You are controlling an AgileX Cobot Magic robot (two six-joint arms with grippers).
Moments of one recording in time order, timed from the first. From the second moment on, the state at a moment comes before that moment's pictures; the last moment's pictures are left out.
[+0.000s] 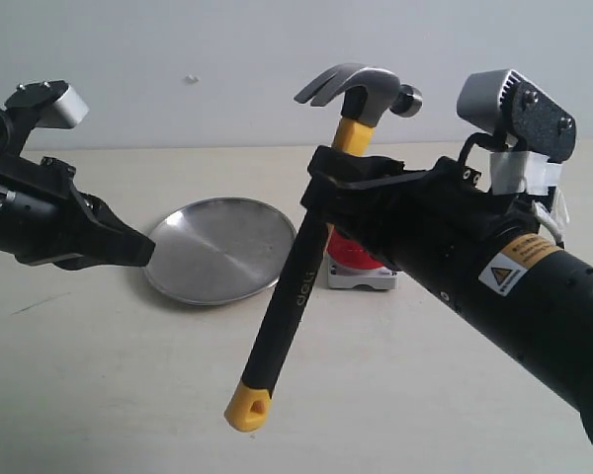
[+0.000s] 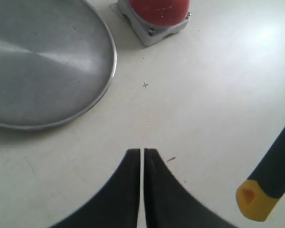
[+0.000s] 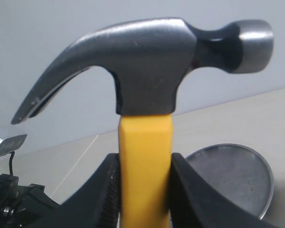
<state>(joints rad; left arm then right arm) -0.27 1.45 -0.86 -0.90 0.72 0.97 0.77 1.38 -0.47 0.46 -0.81 0.30</state>
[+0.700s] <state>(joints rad) -0.27 1.45 -0.86 -0.91 0.70 0.98 0.77 1.38 -0.47 0.46 -0.83 0.28</state>
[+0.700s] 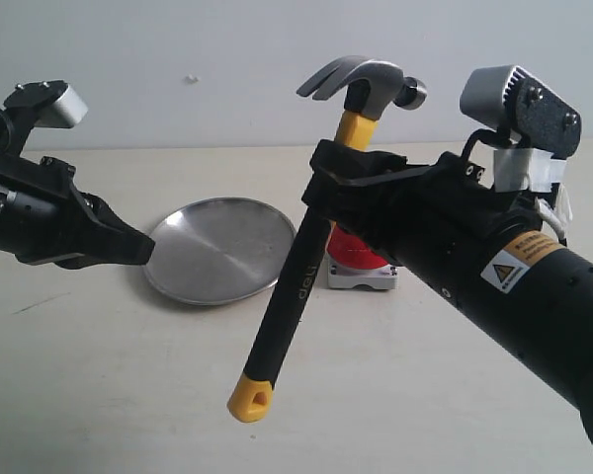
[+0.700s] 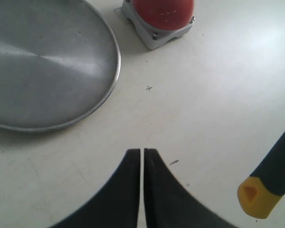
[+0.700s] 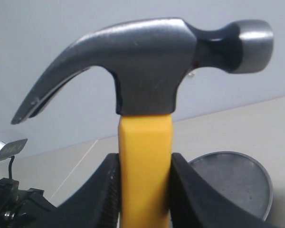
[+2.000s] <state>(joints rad) -0.27 1.45 -0.86 -0.91 0.70 0.98 0.77 1.38 -0.47 0.46 -0.83 0.27</state>
